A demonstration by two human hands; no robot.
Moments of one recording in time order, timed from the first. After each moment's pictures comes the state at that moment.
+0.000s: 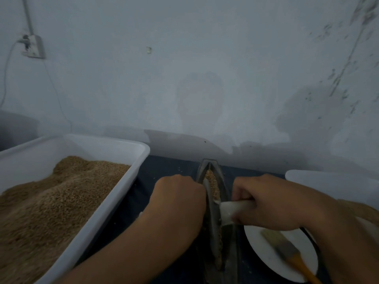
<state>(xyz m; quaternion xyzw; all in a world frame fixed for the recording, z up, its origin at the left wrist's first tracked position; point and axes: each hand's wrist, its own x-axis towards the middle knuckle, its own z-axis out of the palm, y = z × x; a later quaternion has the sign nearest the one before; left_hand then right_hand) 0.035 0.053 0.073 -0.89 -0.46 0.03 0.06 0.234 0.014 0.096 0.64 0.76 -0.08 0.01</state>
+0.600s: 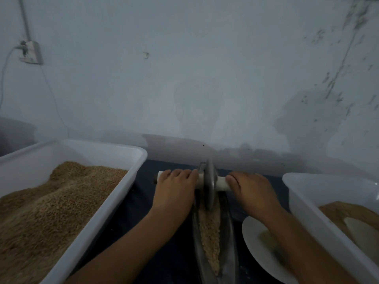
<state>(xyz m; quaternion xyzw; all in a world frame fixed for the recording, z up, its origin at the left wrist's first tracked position) 0.049 0.119 0.013 -0.86 -0.47 -0.18 0.08 0.265 0.092 0.015 0.68 0.70 0.16 -0.16</state>
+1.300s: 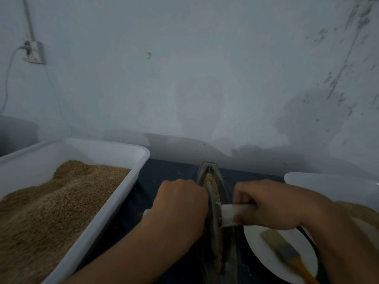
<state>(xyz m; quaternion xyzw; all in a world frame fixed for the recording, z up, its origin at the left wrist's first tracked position) 0.034 0.054 0.070 -0.90 -0.44 -0.02 0.04 0.245 0.022 0.092 0.64 0.76 -0.12 0.02</state>
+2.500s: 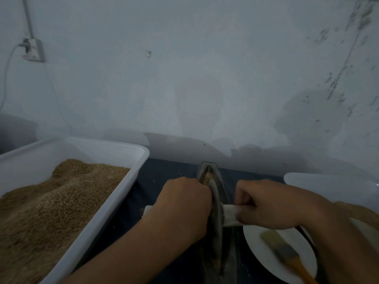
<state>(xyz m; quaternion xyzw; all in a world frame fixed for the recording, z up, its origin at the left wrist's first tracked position) 0.040 0.056 0.071 -0.91 -0.42 -0.01 0.03 0.246 0.025 0.089 0.64 0.76 -0.09 0.01</state>
